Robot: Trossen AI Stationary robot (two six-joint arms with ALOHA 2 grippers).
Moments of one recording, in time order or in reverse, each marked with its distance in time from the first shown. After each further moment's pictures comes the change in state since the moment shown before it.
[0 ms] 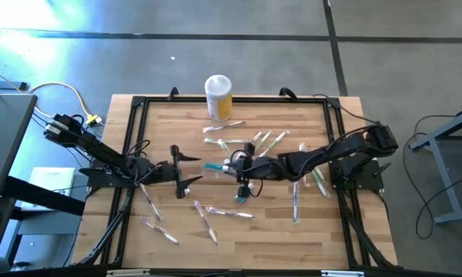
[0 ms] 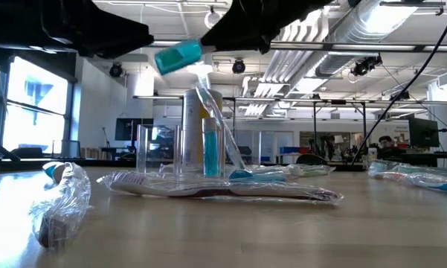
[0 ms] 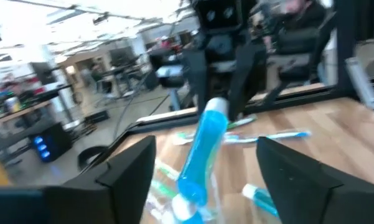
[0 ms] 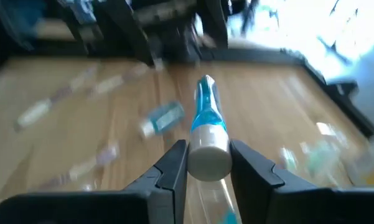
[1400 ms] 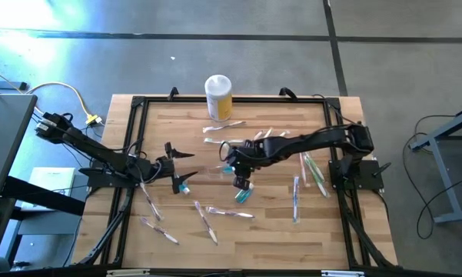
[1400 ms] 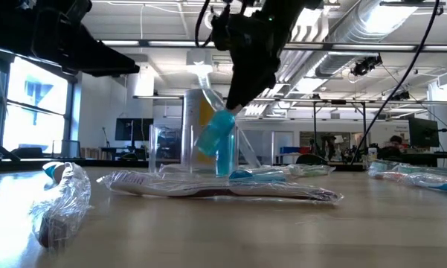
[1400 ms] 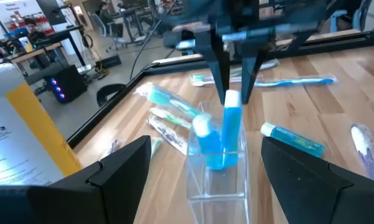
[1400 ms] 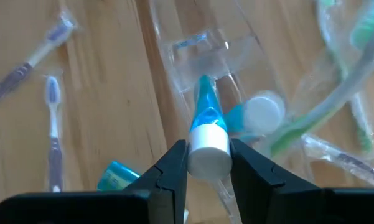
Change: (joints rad) left arm 0.000 -0.266 0.000 -0.524 -0.110 -0.185; right arm -0.149 0.216 0.369 -0.784 -0.282 0.224
